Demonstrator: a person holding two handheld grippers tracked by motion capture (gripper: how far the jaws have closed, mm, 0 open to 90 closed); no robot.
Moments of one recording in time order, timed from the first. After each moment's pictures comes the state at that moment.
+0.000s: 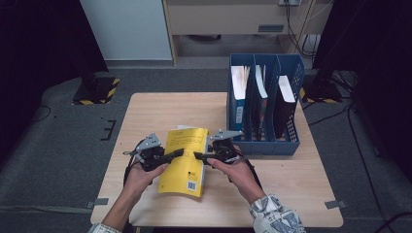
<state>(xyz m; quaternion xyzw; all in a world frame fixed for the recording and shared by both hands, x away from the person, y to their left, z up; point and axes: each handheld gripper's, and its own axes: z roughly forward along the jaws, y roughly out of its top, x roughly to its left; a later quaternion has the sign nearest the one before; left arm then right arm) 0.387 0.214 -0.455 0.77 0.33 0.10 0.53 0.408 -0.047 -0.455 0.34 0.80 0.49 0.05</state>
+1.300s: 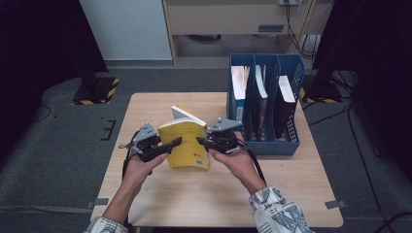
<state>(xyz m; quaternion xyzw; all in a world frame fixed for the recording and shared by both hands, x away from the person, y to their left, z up) 0.399 0.220 -0.437 0.74 0.36 0.16 0.54 0.413 -0.046 -0.410 0.29 0.81 0.48 0.15</state>
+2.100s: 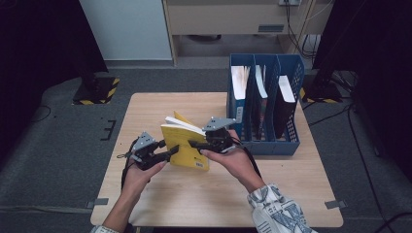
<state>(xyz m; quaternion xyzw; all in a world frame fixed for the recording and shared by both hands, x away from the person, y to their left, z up) 0.388 0.228 -0.463 0.74 0.39 0.18 0.52 0.409 -0.032 -0.397 0.25 0.83 0.49 0.12</state>
